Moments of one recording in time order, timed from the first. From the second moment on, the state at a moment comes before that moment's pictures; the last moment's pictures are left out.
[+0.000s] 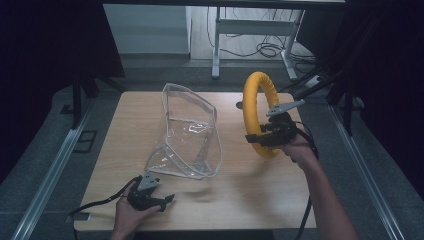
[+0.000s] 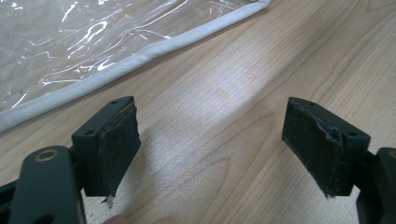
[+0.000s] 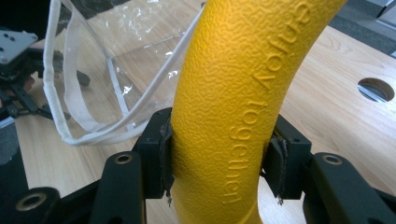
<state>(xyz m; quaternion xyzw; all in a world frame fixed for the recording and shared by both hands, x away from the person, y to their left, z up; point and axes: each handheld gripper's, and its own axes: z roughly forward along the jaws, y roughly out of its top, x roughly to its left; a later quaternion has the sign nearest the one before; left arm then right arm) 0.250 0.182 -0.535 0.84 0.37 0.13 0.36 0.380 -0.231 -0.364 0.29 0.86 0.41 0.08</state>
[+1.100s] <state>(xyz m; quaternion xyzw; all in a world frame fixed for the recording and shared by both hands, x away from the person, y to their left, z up) 0.250 0.182 -0.536 0.84 0.37 0.13 0.36 0.370 -0.222 -0.353 0.28 0.82 0.49 0.08</state>
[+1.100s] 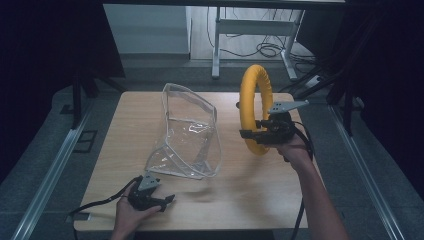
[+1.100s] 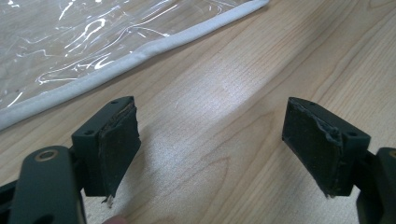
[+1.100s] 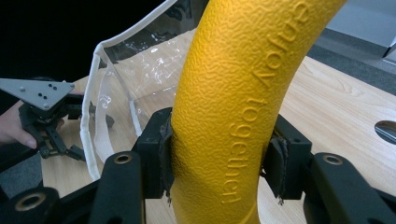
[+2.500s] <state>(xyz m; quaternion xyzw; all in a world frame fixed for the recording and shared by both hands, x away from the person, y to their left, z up) 0.250 0.182 -0.536 0.85 0.37 0.13 0.36 0.354 -0.203 -0.331 0.24 0.81 0.53 0.10</state>
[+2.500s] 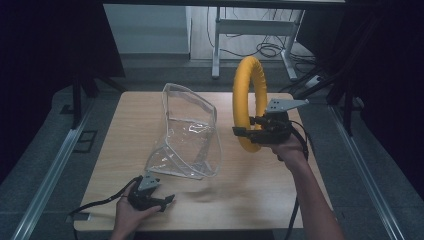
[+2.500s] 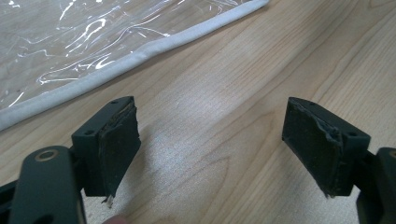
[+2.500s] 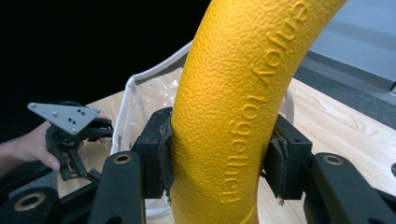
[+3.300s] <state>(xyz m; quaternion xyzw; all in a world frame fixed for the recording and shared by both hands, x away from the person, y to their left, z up) 0.251 0.182 -0.536 0.85 0.37 0.13 0.36 0.343 -0.183 -0.306 0.21 0.79 0.56 0.09</state>
